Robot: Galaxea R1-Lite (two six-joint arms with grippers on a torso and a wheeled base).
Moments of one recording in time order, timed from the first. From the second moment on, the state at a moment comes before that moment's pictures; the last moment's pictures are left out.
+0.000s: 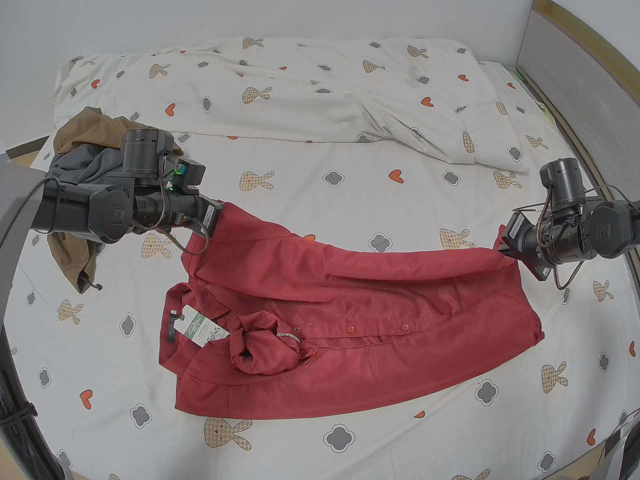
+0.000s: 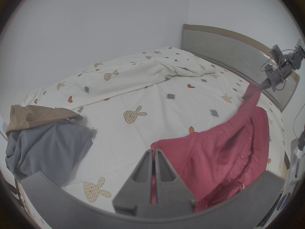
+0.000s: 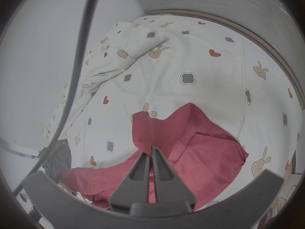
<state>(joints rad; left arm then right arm) -0.20 2.06 -1.47 -0.15 -0.16 0.35 0.17 1.82 -1.15 0.03 -0.04 0.82</state>
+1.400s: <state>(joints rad) -0.15 1.77 -0.97 -0.28 -0.26 0.36 0.13 1.85 -1.16 -0.08 -0.02 0.81</state>
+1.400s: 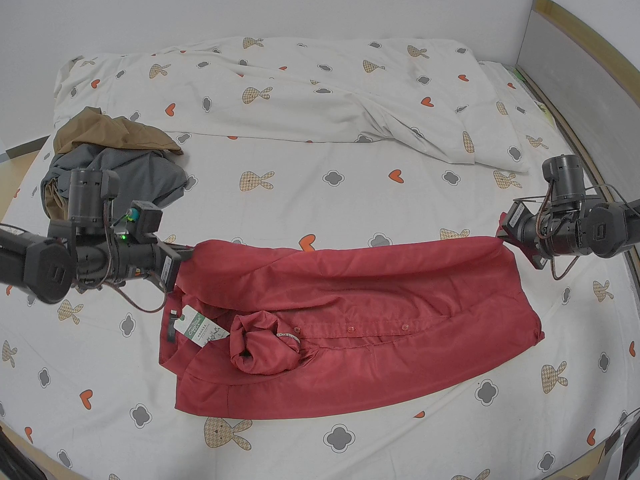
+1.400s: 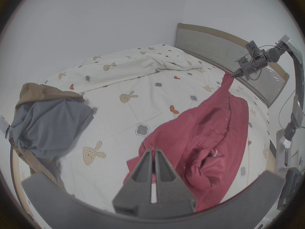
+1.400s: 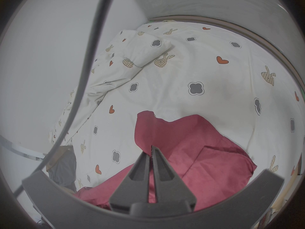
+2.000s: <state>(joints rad) -0.17 1.63 -0.62 -0.36 -0.28 0.37 0.13 1.82 -0.94 -0.16 -0.01 0.77</state>
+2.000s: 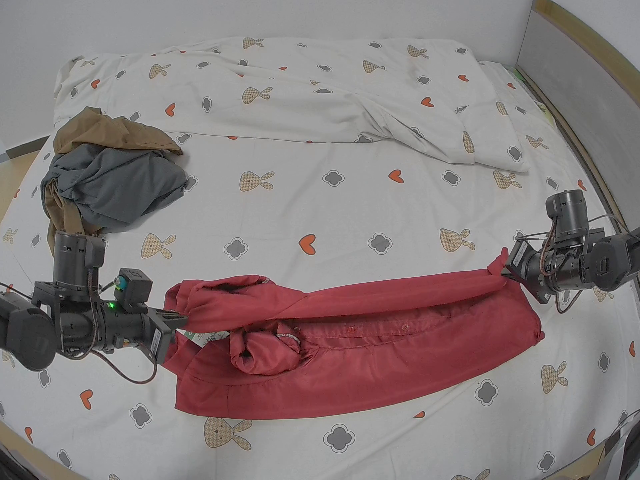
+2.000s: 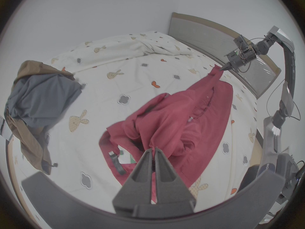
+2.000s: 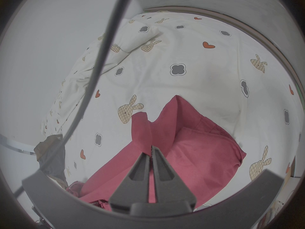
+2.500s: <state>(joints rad) -0.19 1.71 -0.55 -0.36 -0.28 0.36 0.14 1.83 -0.88 -0.19 -0.01 0.75</state>
